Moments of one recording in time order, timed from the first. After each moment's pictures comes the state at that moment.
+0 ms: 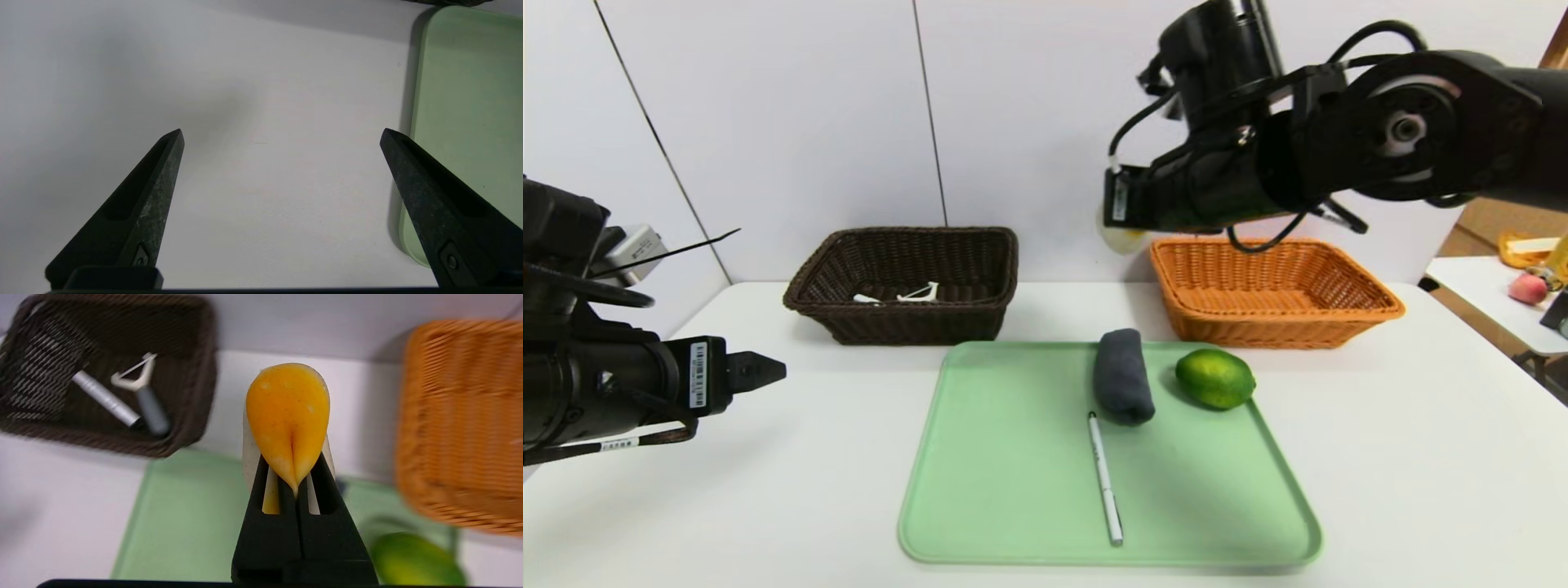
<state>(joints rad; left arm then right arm) -0.27 1.28 -0.96 0.38 0.26 -0.36 0.62 1.98 -1.95 0.45 -0.29 0.32</state>
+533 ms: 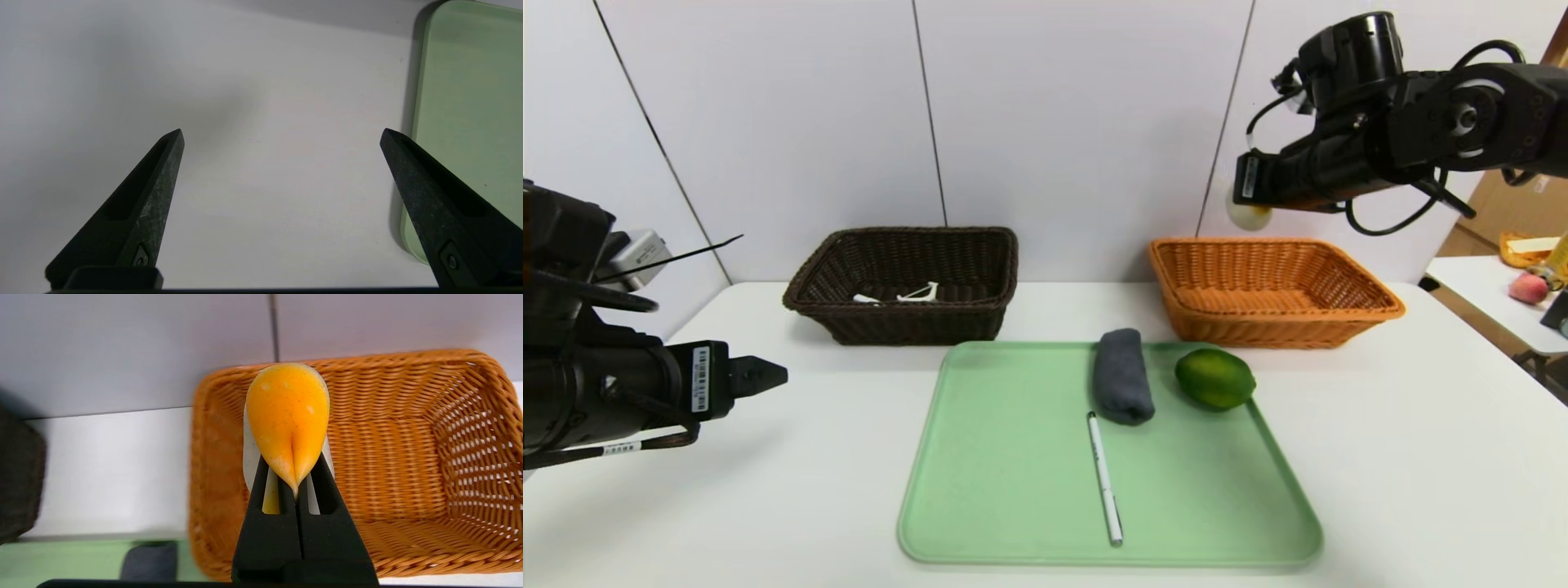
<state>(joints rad) -0.27 1.28 -0.95 0.38 0.25 -0.36 0.27 2.01 -1.95 0.44 -0.24 0.23</state>
